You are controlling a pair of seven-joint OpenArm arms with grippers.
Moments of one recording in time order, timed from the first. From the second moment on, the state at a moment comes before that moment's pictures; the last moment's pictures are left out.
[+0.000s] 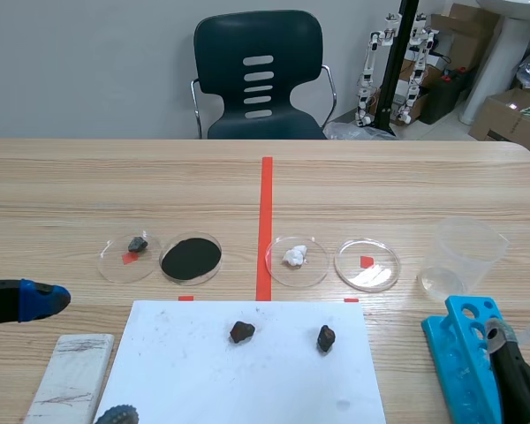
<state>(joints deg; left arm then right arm) 61.2 -28.6 -12.9 125.2 -11.0 -38.0 -9.3 -38.8 21.1 8.1 72.8 4.2 17.9 64.2</state>
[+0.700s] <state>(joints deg) 61.2 -28.6 -12.9 125.2 -11.0 -38.0 -9.3 -40.2 21.1 8.1 72.8 2.8 17.4 66.9</state>
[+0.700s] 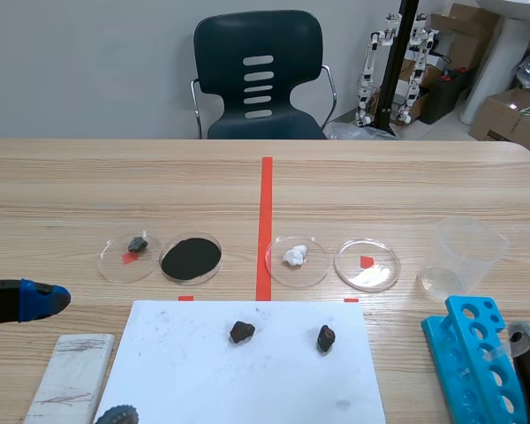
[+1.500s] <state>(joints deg) 61.2 -28.6 -12.9 125.2 -11.0 -38.0 -9.3 -40.2 21.1 8.1 72.8 4.0 15.9 66.5</state>
